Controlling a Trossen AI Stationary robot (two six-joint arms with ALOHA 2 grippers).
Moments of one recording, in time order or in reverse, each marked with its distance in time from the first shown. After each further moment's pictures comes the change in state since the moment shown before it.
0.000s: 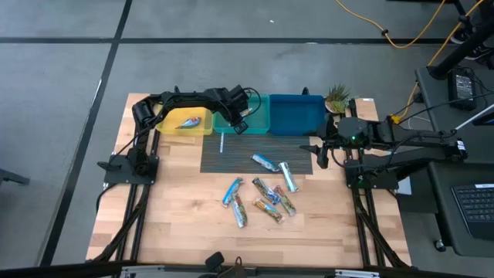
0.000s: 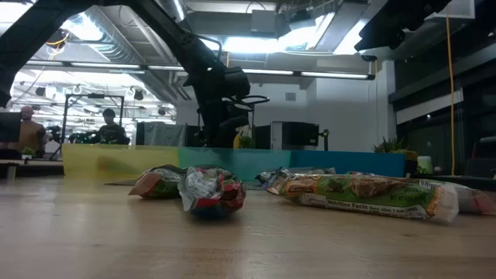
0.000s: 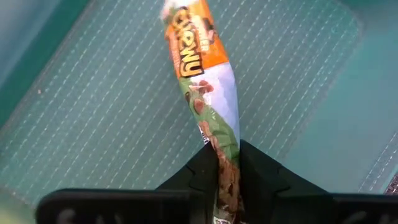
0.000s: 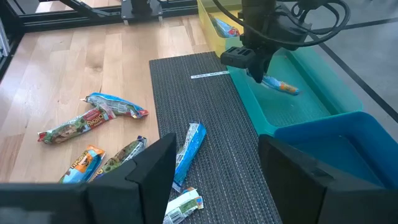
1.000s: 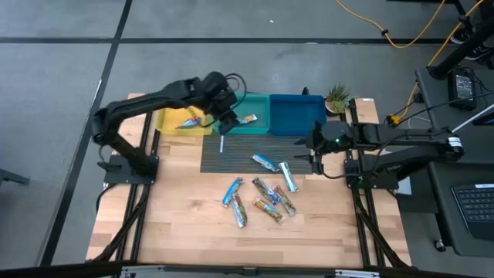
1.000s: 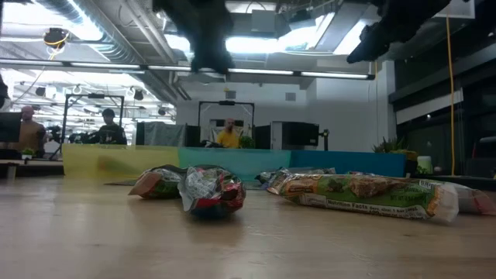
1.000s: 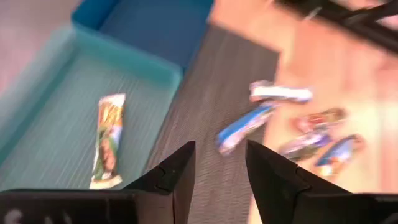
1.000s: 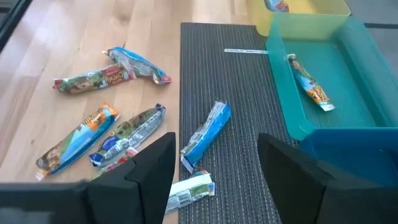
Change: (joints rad) left arm -0.117 -0.507 0.000 -0.161 0.227 0.011; right arm 0.000 0.136 0.000 0.018 -0.135 -0.158
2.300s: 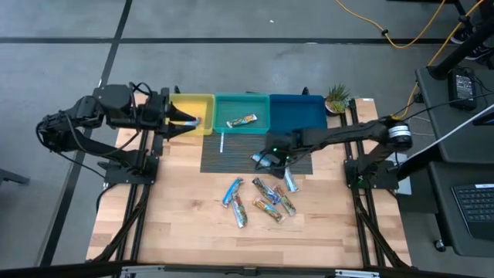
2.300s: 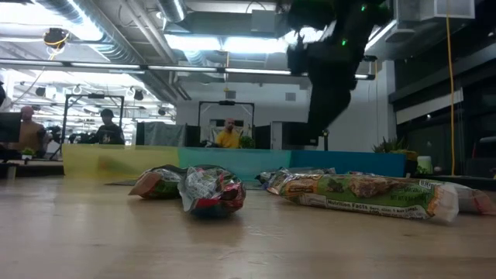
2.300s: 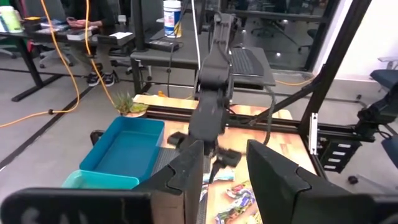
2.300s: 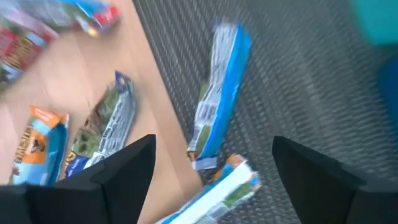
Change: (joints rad) left arm -0.447 -0.585 0.000 0.018 -0.343 -0.055; right arm 0.001 0.705 0.316 -0.149 0.003 0.396
